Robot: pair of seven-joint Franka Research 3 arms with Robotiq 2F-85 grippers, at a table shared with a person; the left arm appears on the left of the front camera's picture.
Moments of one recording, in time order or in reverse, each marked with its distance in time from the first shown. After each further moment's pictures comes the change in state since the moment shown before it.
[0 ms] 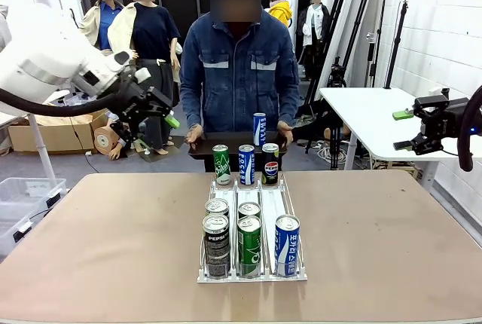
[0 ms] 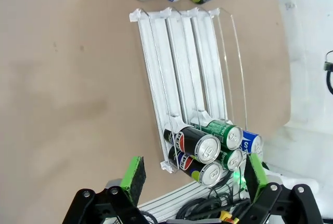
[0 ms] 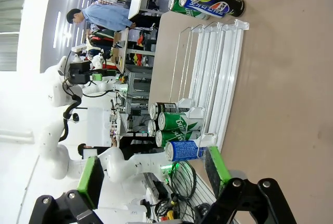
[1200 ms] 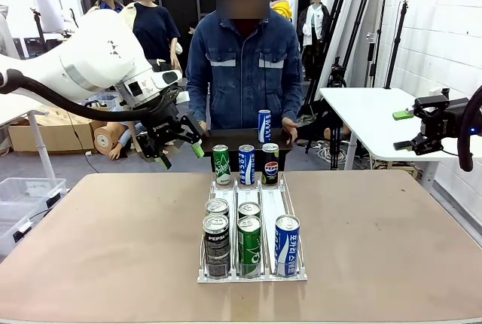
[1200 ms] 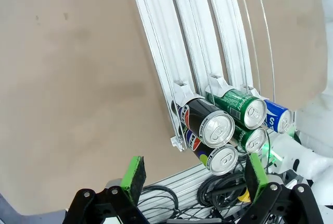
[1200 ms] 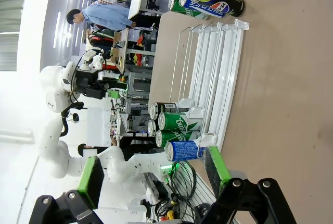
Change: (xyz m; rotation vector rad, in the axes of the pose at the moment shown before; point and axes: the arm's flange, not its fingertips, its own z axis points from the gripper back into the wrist) left arm -0.016 -0.046 -0.064 0.175 0.197 -0.071; right arm 0.000 0.000 0.000 0.000 0.000 0.000
